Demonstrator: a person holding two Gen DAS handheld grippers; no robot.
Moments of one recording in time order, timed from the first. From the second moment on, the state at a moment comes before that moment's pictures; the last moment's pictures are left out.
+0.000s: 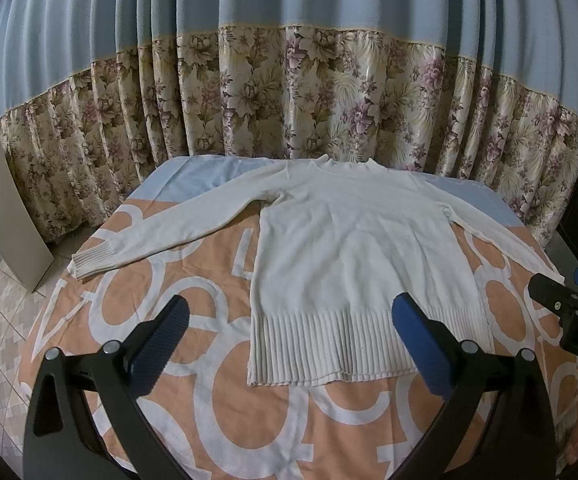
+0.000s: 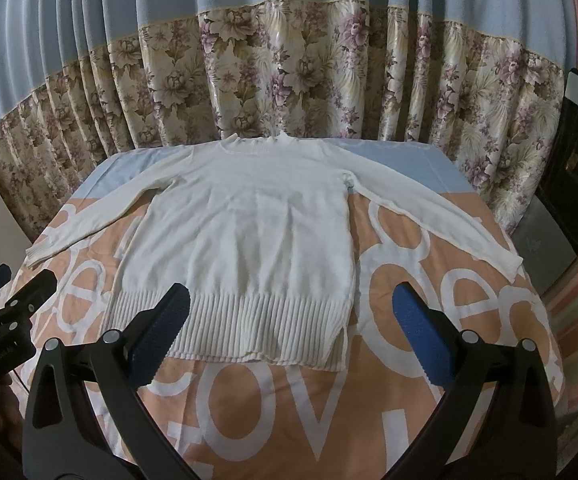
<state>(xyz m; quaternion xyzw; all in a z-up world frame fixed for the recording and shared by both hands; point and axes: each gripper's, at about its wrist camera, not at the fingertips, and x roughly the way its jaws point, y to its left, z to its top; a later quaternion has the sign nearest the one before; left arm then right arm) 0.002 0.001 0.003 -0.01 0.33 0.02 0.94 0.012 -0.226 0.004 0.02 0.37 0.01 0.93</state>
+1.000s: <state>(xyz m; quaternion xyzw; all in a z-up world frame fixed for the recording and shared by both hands) 0.001 0.003 0.001 -0.01 0.34 0.02 0.94 0.011 -0.228 0.004 0.02 0.36 0.01 0.93</state>
